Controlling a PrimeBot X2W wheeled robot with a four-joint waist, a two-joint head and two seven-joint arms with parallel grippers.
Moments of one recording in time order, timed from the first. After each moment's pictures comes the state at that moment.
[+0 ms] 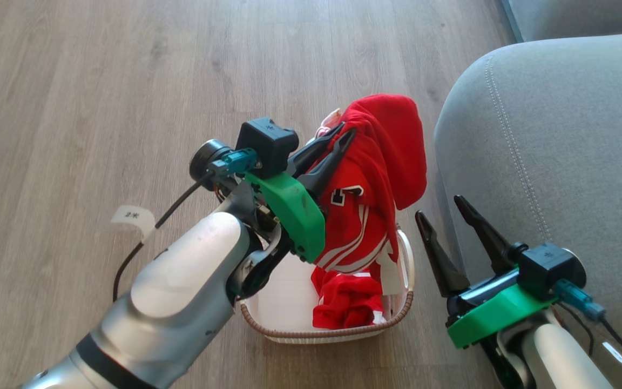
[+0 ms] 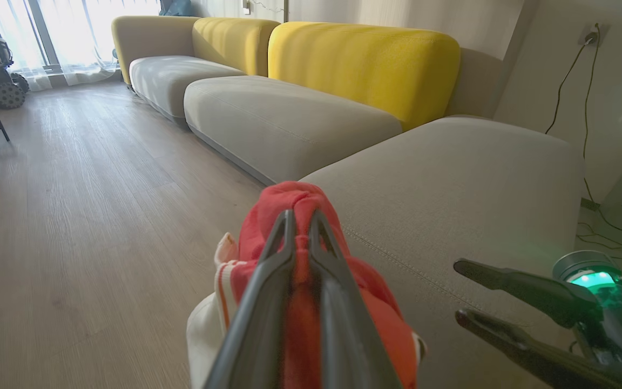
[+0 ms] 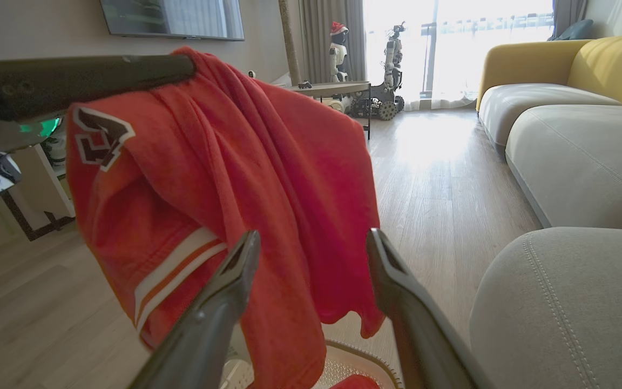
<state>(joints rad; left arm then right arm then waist) -0.68 0.18 -0.85 0.26 -0.63 0.02 0.03 -0.09 -0.17 0.28 0.09 0.28 0.12 -0.20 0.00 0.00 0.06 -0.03</state>
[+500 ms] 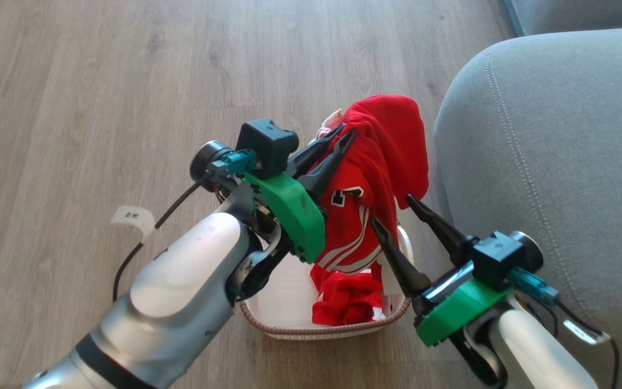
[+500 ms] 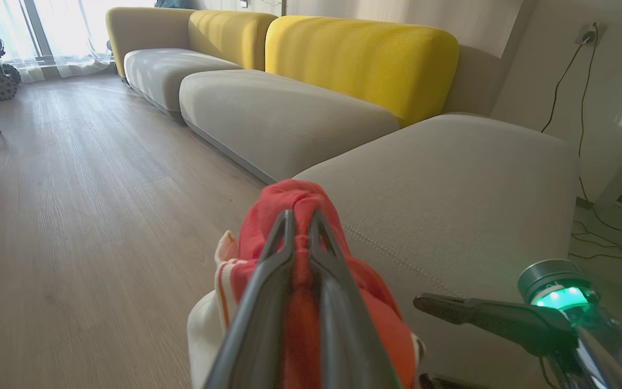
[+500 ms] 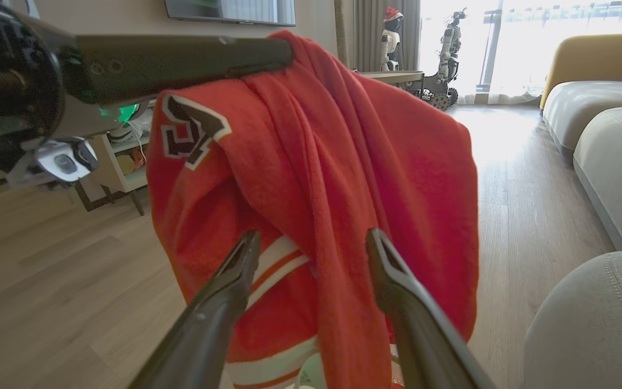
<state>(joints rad) -0.68 0.18 -0.86 0.25 -0.64 0.02 0.02 -0.18 -0.19 0.43 0.14 0.31 0.12 -0.21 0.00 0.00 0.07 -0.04</state>
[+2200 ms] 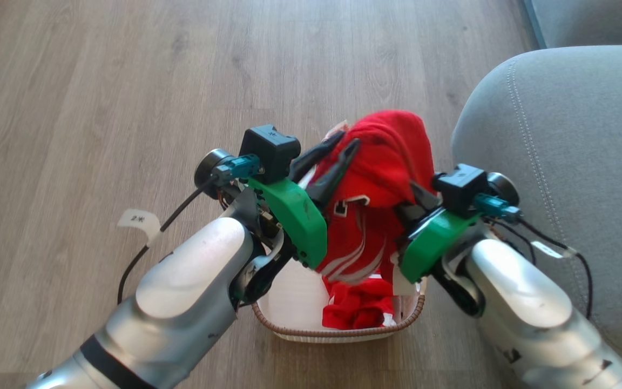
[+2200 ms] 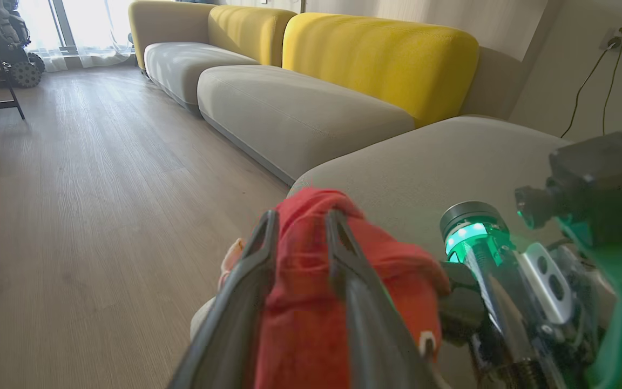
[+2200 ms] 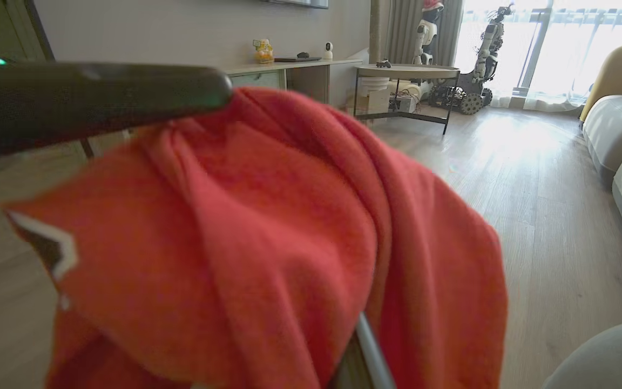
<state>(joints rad) -0.69 0.18 -0.89 0.28 -0.67 0.03 0.01 -0.55 -0.19 0.63 0.53 0.43 0.12 -0.25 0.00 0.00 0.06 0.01</state>
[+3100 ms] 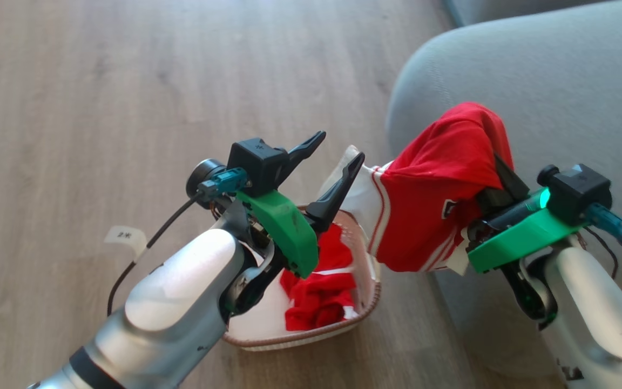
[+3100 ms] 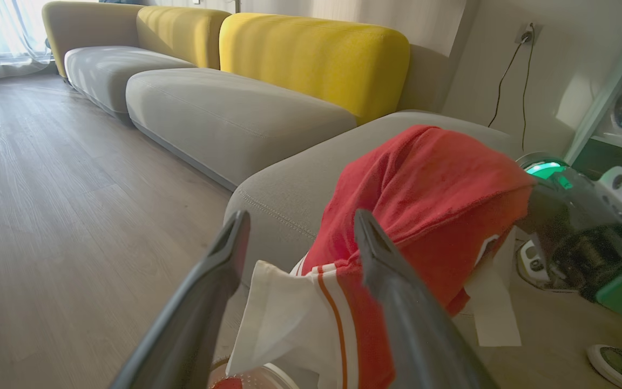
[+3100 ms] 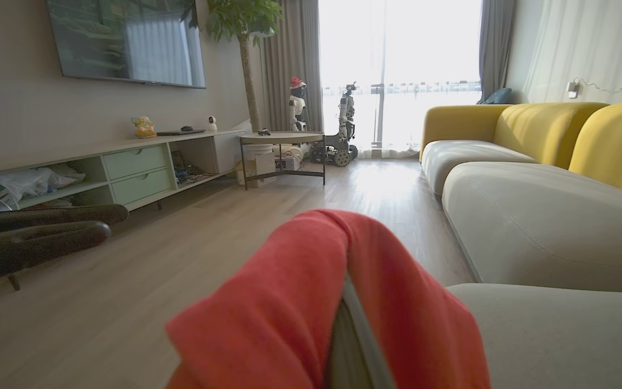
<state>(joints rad) -0.65 0.22 -0.89 0.23 -0.68 0.04 -0.02 -0.36 -0.26 0.32 0.23 0.39 0.12 -0.25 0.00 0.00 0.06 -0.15</state>
